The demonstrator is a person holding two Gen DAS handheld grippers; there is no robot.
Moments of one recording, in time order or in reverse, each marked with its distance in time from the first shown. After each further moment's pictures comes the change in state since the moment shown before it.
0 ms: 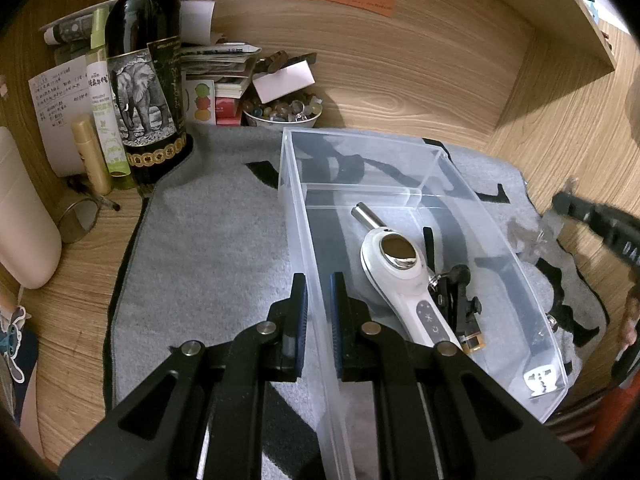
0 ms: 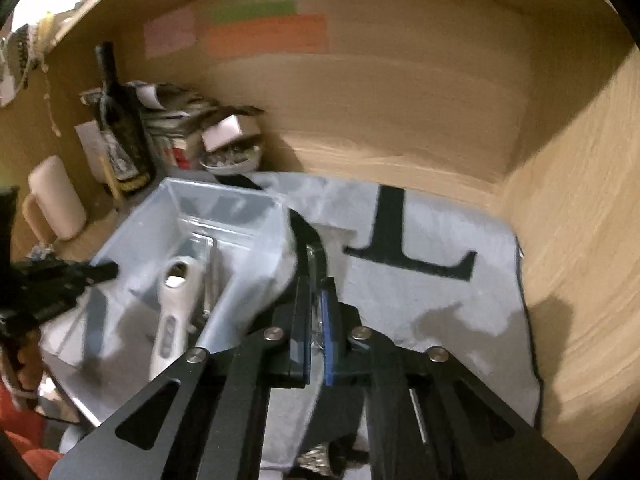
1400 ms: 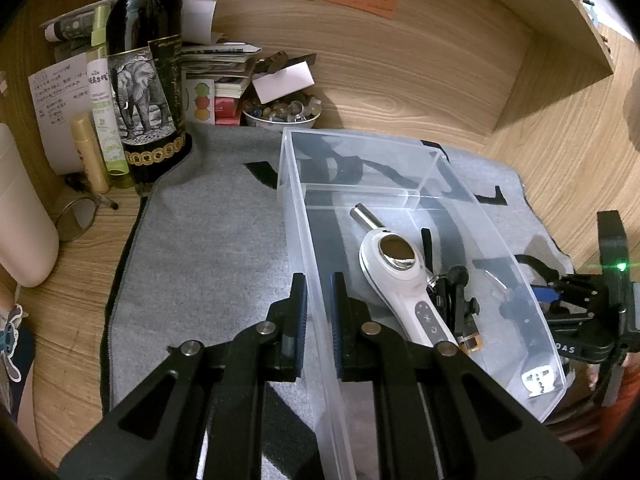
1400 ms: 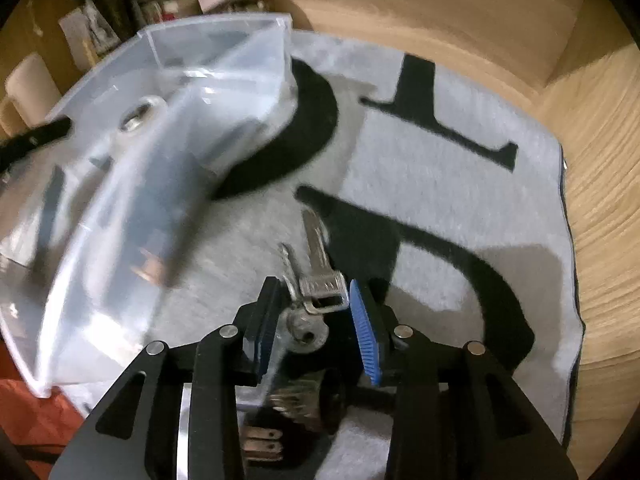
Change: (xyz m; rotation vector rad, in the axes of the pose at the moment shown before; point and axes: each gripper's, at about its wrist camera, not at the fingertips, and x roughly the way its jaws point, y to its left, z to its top) left arm 0.001 0.001 0.000 -0.002 -0.002 -0.007; right arm 0.063 -0.007 -0.075 -0.074 0.379 0.011
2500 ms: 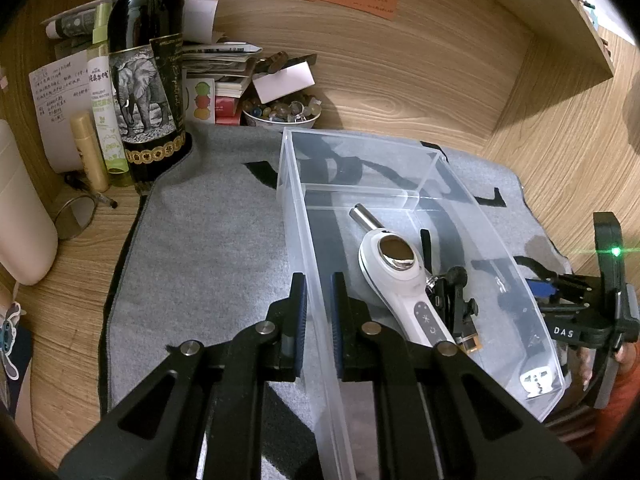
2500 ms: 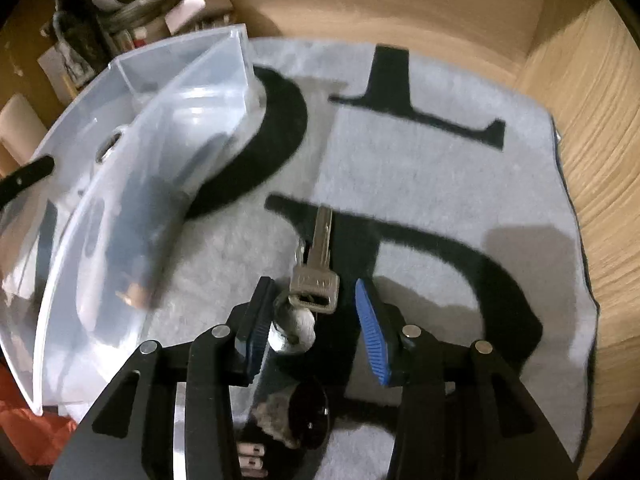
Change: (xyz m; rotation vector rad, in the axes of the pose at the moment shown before) left arm 0.001 -0.002 0.001 -0.001 -0.001 -0.004; right arm 0.004 -0.020 0.002 0.122 -0.031 0.034
